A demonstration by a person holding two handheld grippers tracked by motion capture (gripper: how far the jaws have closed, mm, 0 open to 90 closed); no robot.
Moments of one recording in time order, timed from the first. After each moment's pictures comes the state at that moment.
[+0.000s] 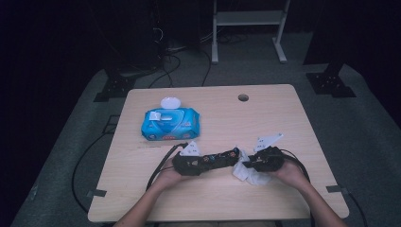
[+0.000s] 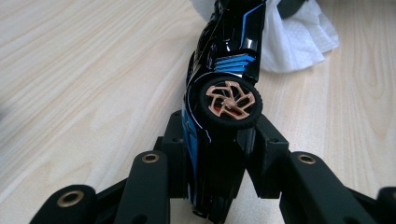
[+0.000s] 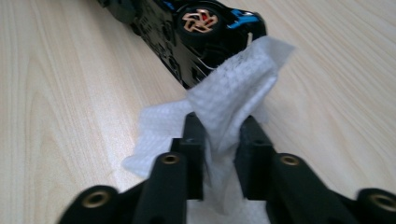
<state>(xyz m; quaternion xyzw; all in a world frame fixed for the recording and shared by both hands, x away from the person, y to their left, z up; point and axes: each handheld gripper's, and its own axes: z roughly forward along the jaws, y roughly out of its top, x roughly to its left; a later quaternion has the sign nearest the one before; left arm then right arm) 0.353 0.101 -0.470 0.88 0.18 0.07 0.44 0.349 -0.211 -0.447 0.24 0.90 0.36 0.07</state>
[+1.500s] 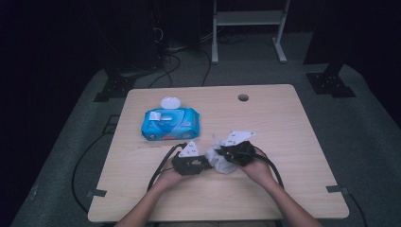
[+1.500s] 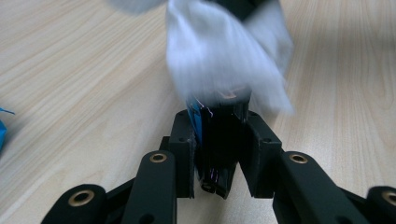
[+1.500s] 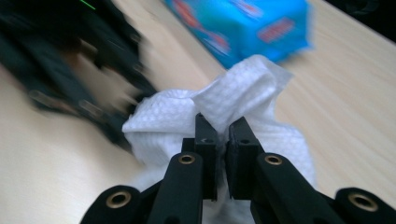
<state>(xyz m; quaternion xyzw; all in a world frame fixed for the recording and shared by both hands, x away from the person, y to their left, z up) 0.351 0.102 -0.469 0.86 0.19 0.09 0.46 0.351 -0.126 -0.424 0.24 0.86 0.41 0.18</state>
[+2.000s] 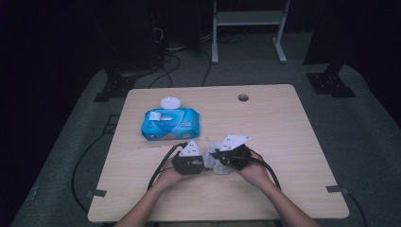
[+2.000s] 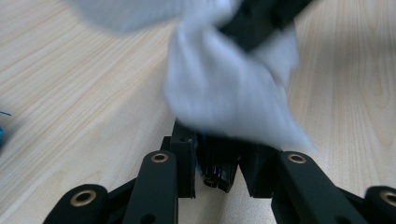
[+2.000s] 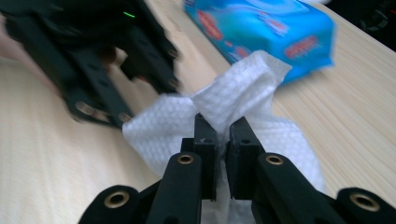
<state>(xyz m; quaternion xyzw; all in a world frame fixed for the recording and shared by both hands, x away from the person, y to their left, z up) 0.352 0.101 -0.467 0.87 0.18 0.09 0.45 0.340 -0.113 -0.423 0.21 0.86 0.42 0.18</state>
